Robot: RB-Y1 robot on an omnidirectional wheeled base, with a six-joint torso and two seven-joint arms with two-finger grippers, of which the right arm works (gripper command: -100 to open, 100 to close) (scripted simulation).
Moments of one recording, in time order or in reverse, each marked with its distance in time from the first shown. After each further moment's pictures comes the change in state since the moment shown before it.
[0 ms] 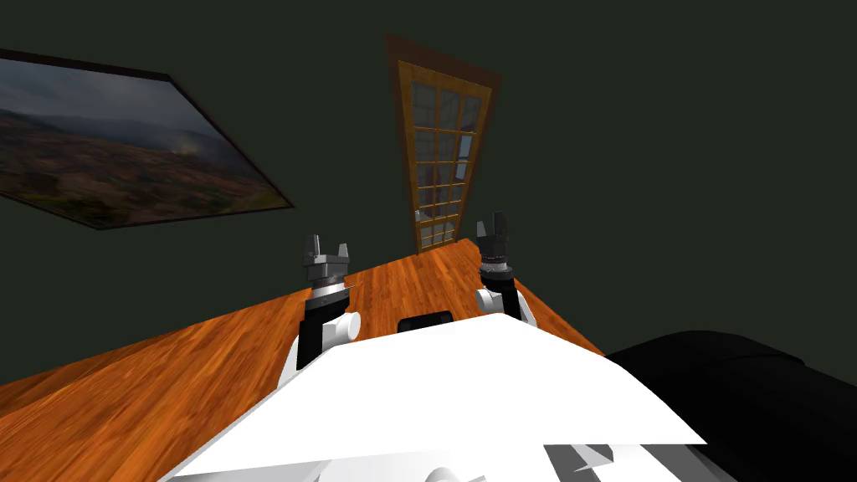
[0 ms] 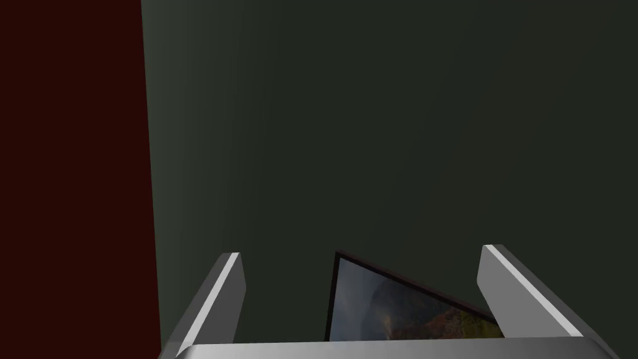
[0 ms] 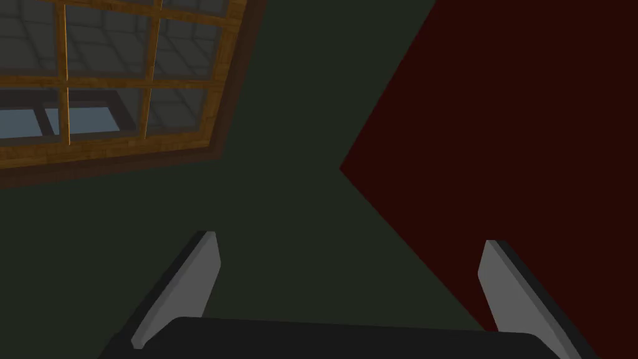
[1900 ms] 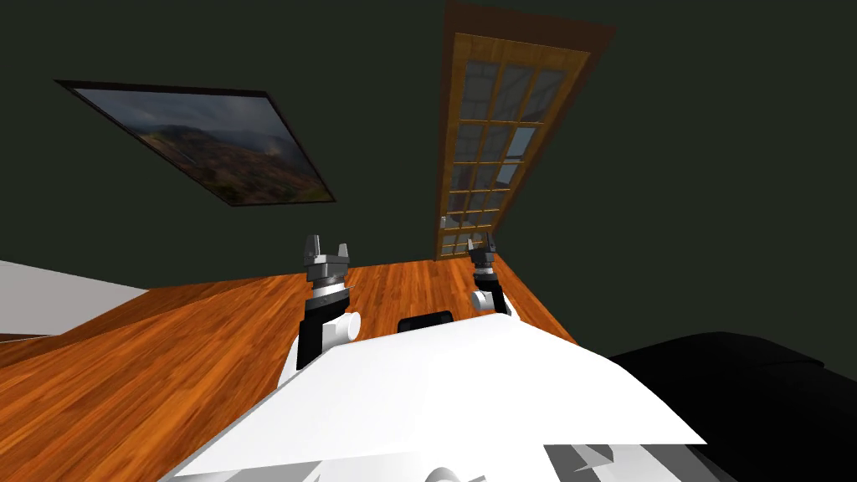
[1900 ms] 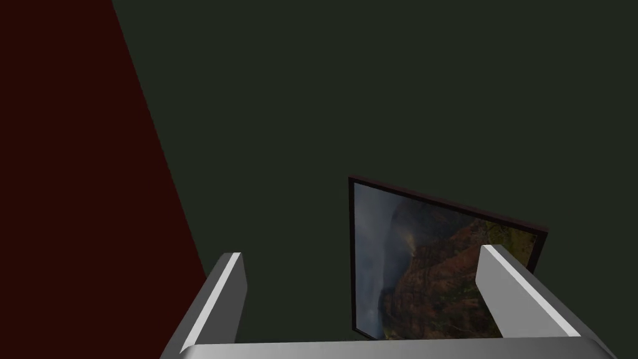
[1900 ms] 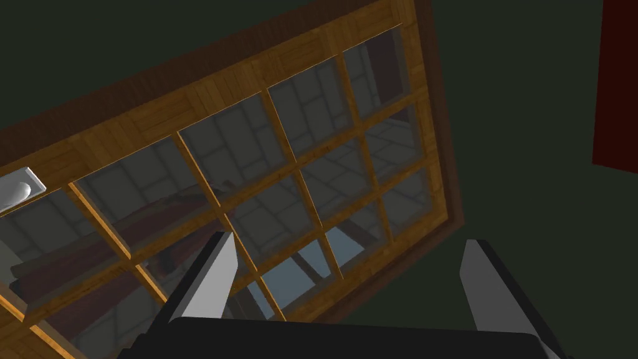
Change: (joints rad) arm -0.096 -0.074 -0.025 0.409 -0.267 -0.100 -0.340
